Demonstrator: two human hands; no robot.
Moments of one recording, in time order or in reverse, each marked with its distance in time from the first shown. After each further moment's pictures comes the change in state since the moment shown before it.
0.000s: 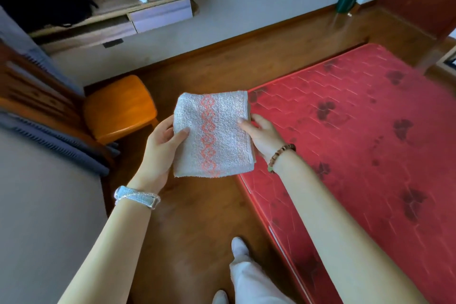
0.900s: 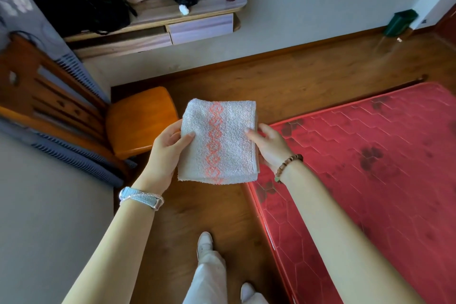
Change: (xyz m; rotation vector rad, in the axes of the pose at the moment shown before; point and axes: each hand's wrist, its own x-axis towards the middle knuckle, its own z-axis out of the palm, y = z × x) left_hand 0.185 0.025 -0.073 -0.026 0.103 -0.044; right_hand 0.196 -0.064 0.070 -0.056 -0.107 0.013
